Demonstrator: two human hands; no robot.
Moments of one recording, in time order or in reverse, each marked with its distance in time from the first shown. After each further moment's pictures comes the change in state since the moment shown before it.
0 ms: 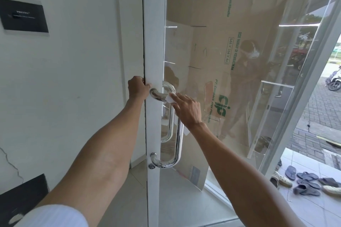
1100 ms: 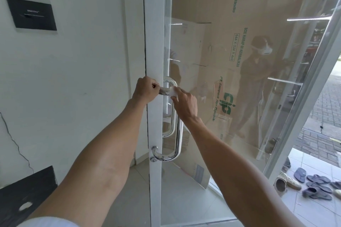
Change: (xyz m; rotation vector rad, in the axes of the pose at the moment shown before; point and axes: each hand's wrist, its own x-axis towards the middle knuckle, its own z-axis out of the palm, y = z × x) left_hand -0.027 -0.007 0.010 0.099 -0.073 0.386; right_hand 0.007 -0.010 0.005 0.140 -0.136 0.294
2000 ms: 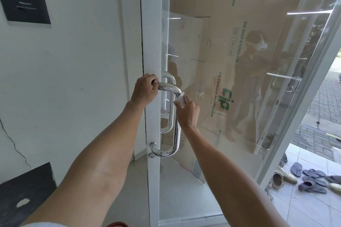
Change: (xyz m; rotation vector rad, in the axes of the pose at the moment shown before) left_hand -0.015 -0.002 0.013 0.036 0.054 0.104; right_hand -0.038 0.020 0.029 0.225 0.089 0.400
